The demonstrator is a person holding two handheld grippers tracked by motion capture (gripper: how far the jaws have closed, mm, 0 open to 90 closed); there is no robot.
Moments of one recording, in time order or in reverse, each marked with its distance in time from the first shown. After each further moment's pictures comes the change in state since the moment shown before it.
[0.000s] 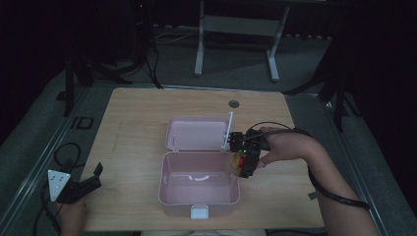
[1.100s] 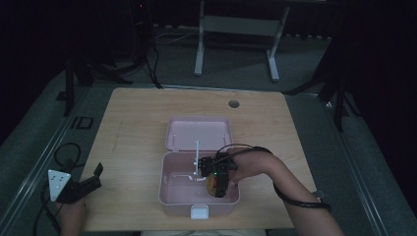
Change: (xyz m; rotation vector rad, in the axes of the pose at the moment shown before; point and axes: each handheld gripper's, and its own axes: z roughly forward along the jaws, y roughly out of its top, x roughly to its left) left arm 0.000 0.000 0.000 0.001 -0.006 0.004; right arm 0.021 0.061 0.088 0.051 0.081 -0.146
